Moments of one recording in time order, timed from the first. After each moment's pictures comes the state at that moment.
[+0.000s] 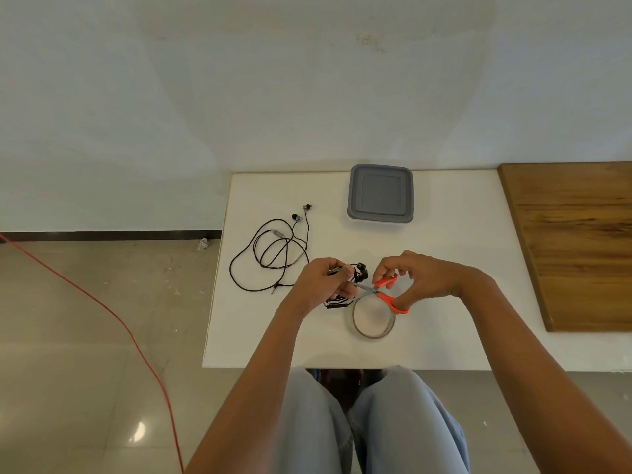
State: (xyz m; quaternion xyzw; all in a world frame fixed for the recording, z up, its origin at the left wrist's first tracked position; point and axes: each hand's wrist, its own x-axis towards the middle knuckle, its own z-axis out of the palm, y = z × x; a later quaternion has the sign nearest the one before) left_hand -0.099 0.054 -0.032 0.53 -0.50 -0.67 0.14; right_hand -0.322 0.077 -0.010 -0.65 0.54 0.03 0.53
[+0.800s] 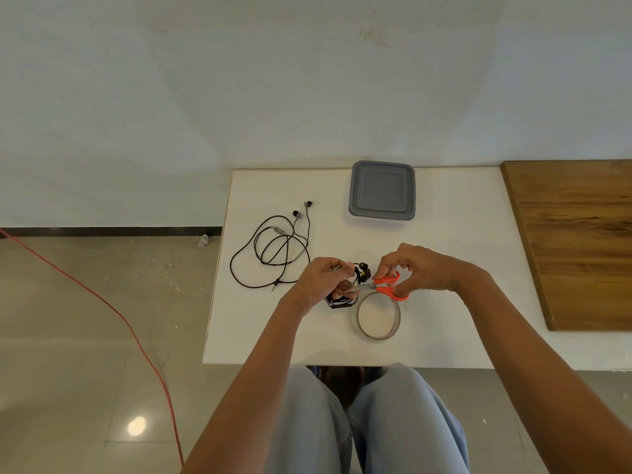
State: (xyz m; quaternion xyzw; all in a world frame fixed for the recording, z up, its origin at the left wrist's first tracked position) left_hand -0.102 0.053 -0.030 0.53 -0.45 -0.71 0.13; right_hand -0.324 0.070 -0.017 -0.67 0.55 0.02 0.50
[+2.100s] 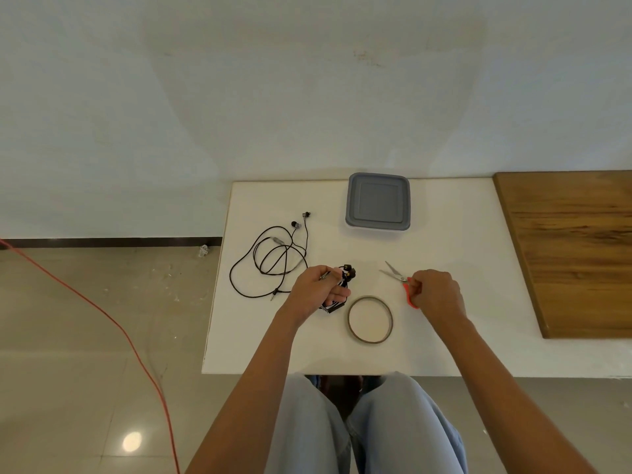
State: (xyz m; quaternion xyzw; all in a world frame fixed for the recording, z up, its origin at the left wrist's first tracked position) left_hand -0.096 0.054 -0.038 0.56 -0.44 -0.68 0.16; right_hand -0.321 0.115 -0.055 -0.49 0.83 -0.06 0.26
